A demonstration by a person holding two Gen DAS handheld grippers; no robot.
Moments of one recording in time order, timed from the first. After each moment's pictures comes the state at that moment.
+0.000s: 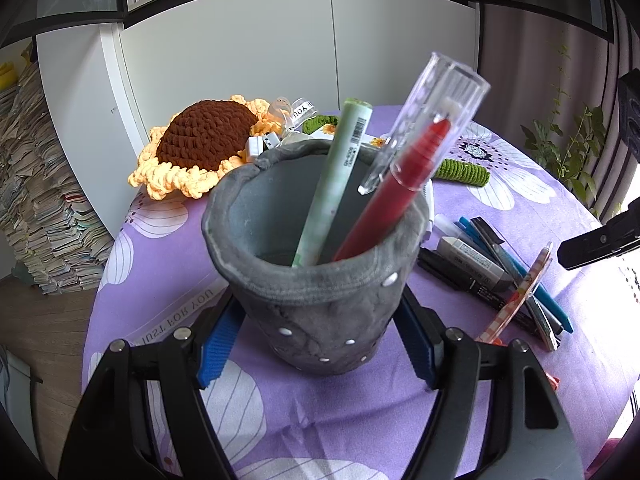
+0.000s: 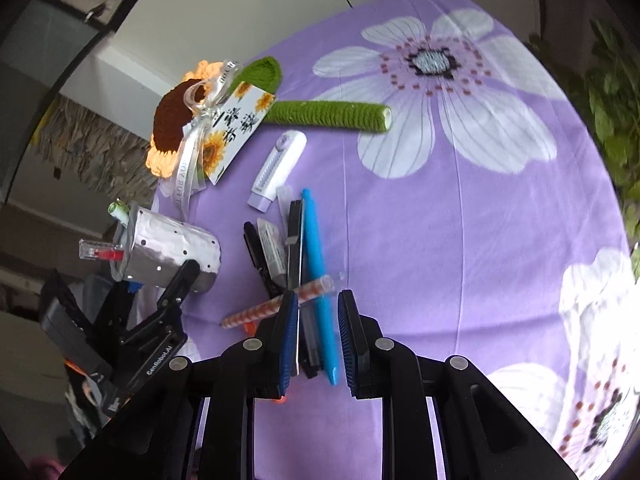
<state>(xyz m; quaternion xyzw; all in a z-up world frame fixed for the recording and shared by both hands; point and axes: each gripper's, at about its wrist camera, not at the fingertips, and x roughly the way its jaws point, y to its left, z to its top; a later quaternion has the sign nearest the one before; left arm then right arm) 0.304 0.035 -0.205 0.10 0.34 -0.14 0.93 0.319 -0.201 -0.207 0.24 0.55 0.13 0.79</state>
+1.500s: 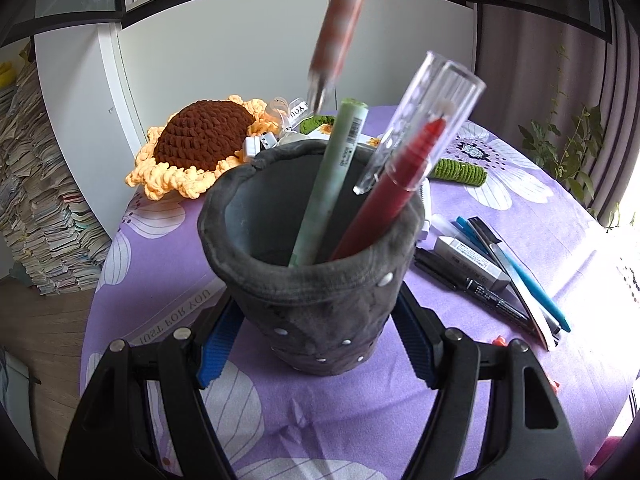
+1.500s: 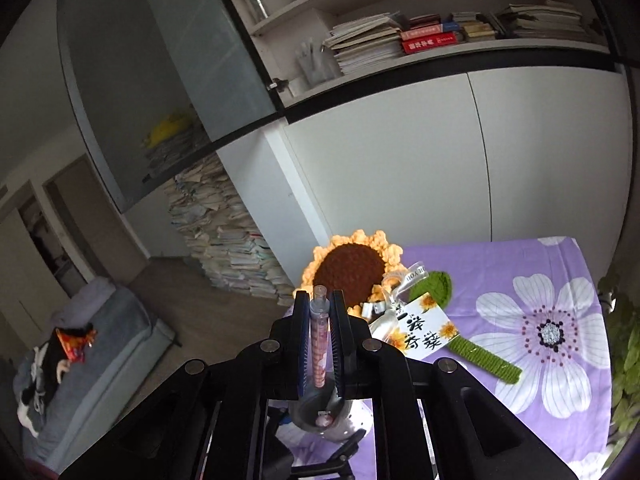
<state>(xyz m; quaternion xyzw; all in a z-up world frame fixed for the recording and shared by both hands) 0.302 0.034 -0.204 0.09 0.34 -0.14 0.92 0.322 -0.082 -0.022 0.10 0.27 0.25 0.92</state>
